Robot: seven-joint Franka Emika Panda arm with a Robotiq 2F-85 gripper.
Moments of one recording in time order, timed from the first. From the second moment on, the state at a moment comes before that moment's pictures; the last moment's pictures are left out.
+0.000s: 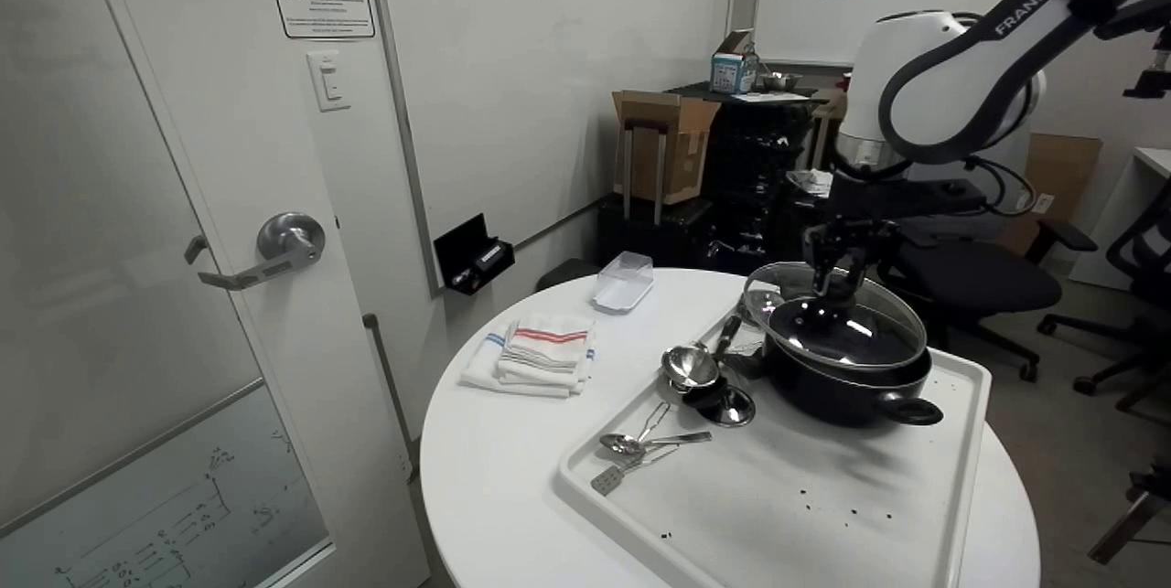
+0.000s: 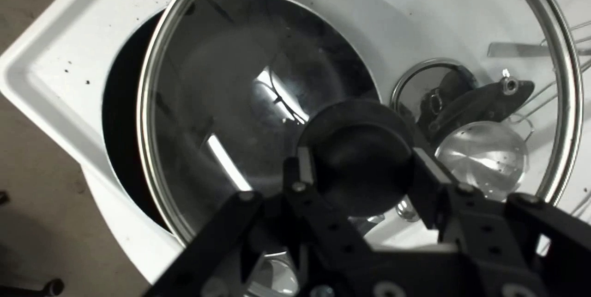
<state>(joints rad) 0.02 0.47 -0.12 -2.09 0.07 2.57 0.45</state>
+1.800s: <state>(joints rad) -0.01 0.68 -0.21 -1.95 0.09 2.57 0.63</state>
